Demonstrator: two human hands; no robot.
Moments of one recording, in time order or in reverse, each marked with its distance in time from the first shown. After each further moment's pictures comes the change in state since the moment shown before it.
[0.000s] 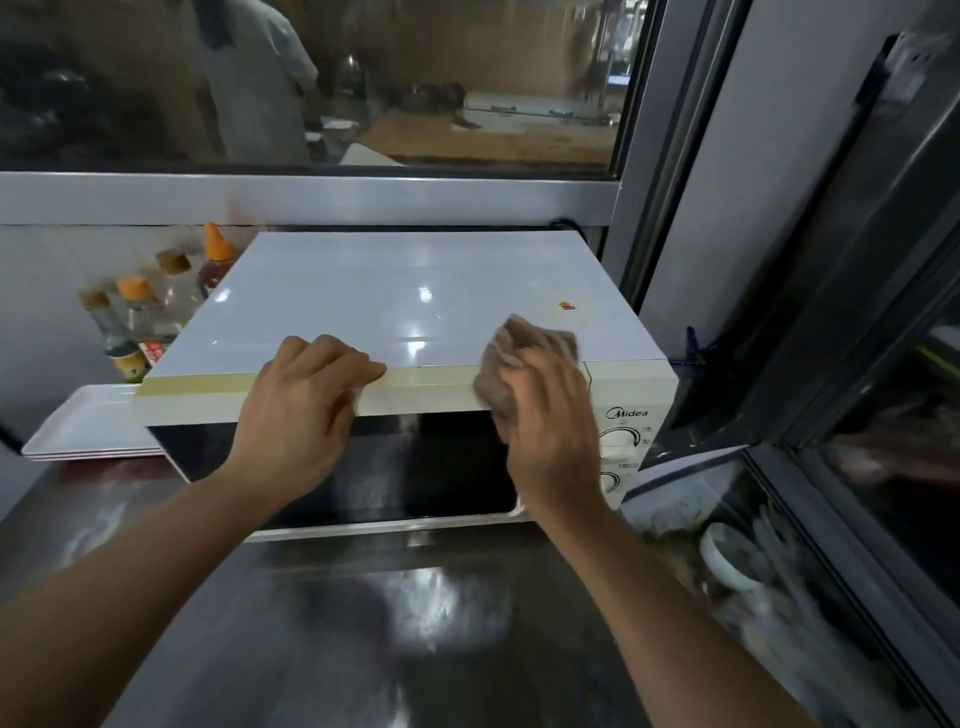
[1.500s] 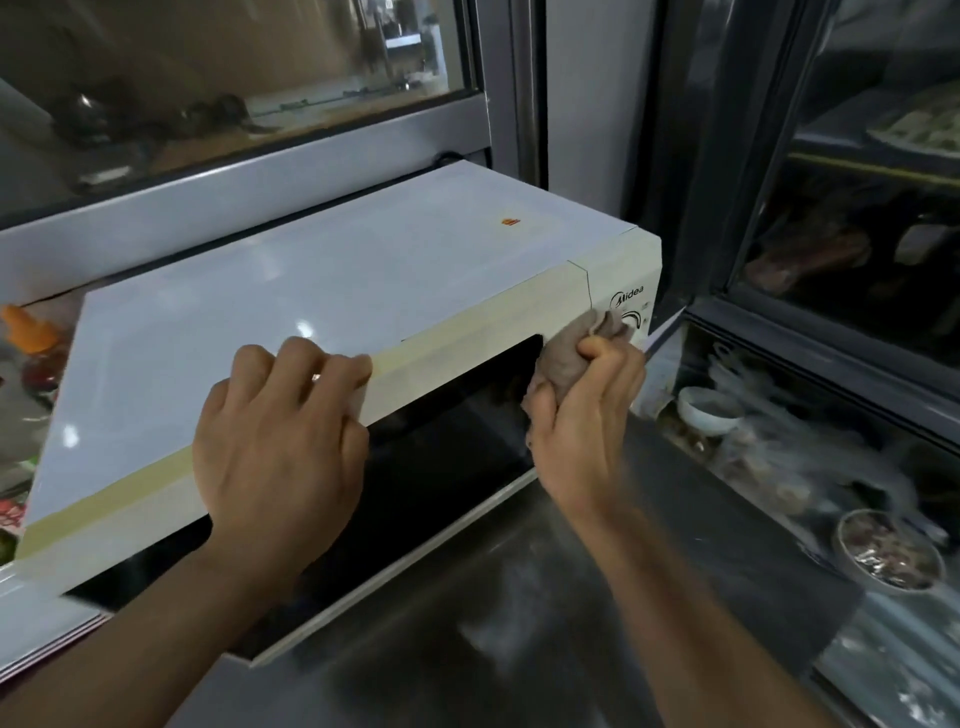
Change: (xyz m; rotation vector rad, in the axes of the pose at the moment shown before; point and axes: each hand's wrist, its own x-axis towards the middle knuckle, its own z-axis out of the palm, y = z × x) left_hand 0.010 -0.033 0.017 0.151 0.084 0.317; right_hand -0.052 -0.022 0.060 -0.095 0.319 0.721
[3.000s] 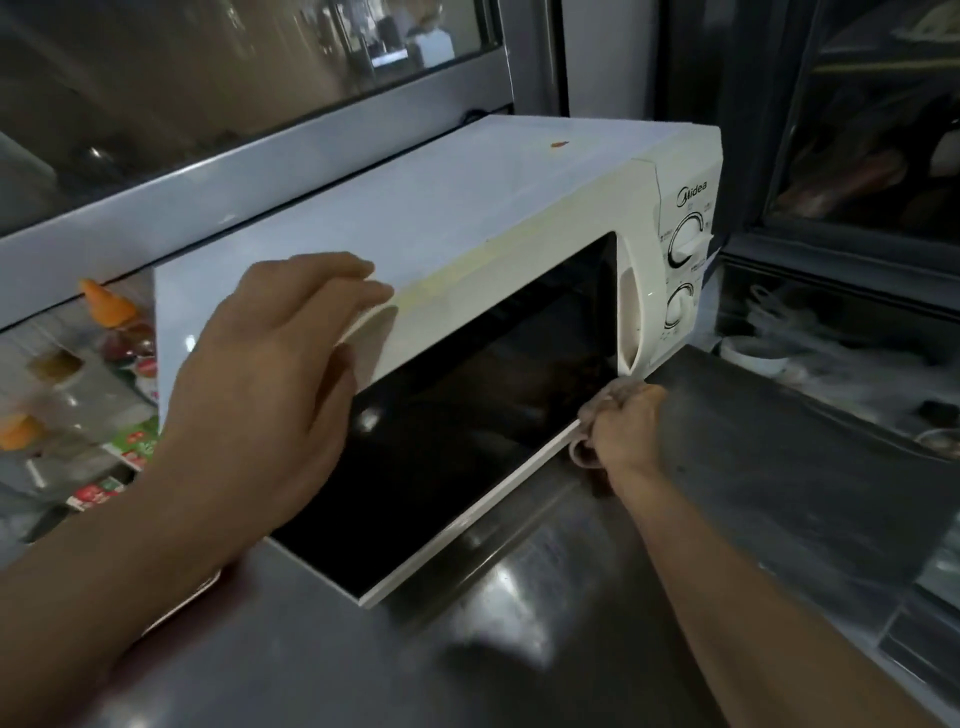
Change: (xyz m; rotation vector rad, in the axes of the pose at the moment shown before) left_hand -0.027 -0.063 -0.049 -0.254 -0.143 0.300; right_hand -0.079 0.044 0.063 0.373 -0.005 0.721
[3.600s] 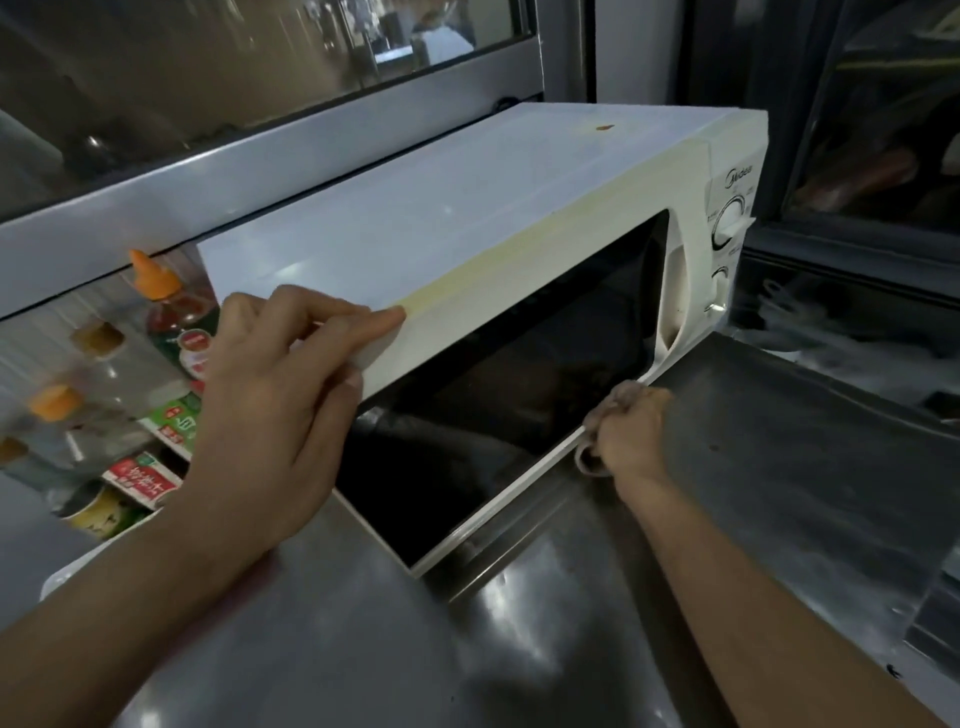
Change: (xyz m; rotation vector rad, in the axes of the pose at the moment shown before) left_hand -0.049 -0.047 0.010 -0.074 0.129 0.021; right_hand -0.036 0.011 0.022 -0.057 -0.035 0.024
